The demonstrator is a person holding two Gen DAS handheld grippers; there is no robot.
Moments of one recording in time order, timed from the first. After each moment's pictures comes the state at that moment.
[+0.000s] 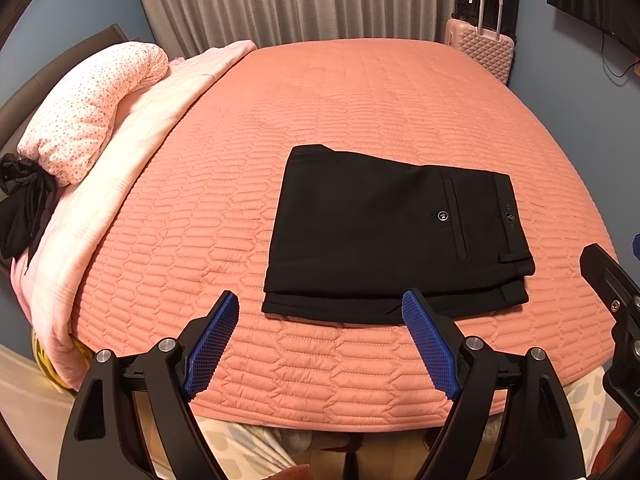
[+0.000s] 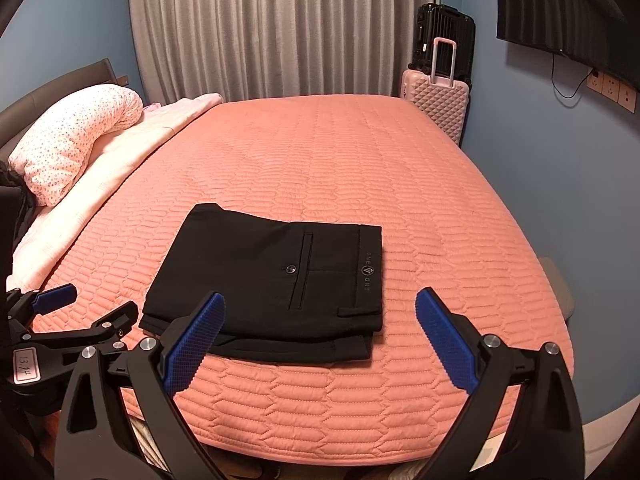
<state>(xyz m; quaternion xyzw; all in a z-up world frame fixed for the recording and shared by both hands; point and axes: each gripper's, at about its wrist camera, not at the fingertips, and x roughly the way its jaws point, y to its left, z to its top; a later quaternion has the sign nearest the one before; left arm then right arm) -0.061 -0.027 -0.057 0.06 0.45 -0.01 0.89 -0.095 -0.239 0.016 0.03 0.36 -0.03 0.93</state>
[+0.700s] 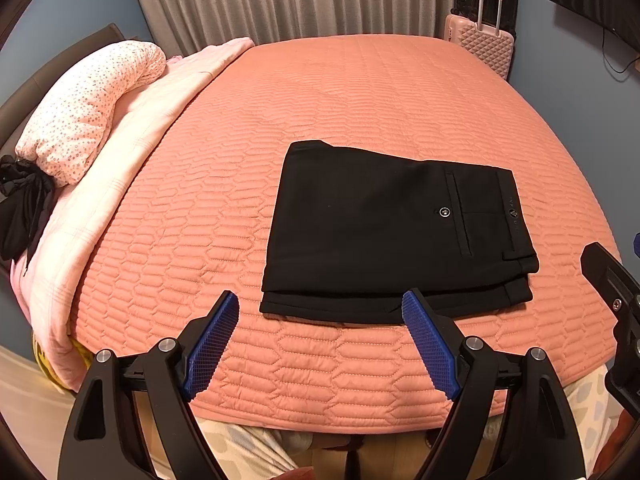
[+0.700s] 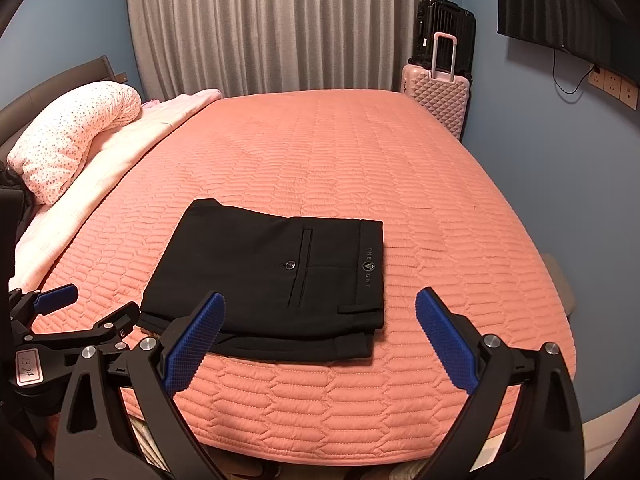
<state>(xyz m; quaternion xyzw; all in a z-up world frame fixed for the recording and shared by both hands) -0.057 -0.027 -0.064 0.07 0.46 -0.01 0.89 -0.091 -0.239 0.013 0.03 0.37 -0.03 0.93</state>
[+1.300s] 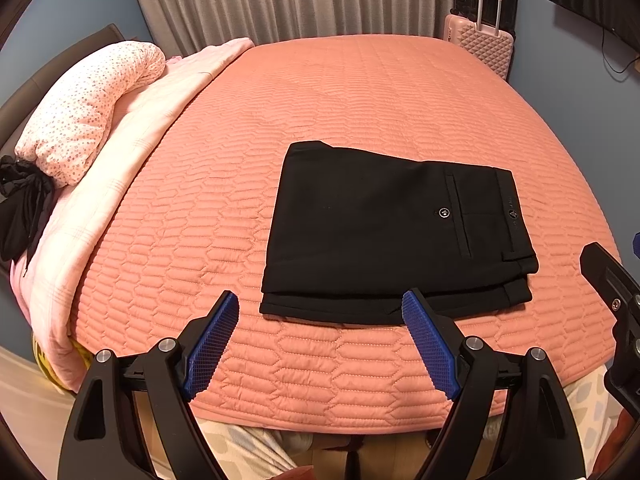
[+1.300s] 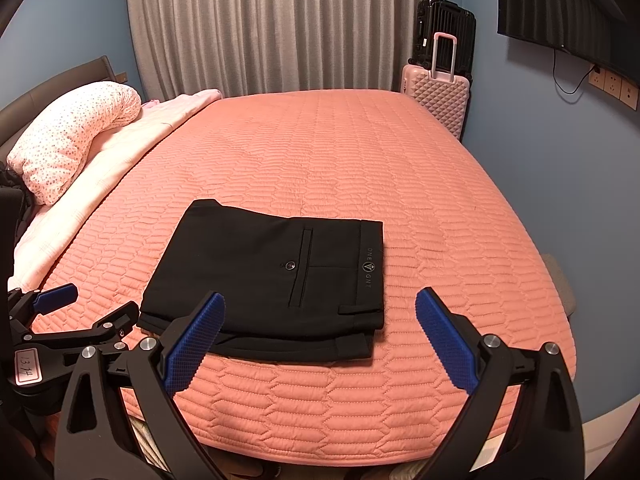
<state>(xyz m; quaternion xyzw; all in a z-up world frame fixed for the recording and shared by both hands) -0.058 -0.024 -0.063 0.07 0.46 -0.01 0.89 -0.090 -0.239 0.013 0.03 0.37 -0.03 0.93</state>
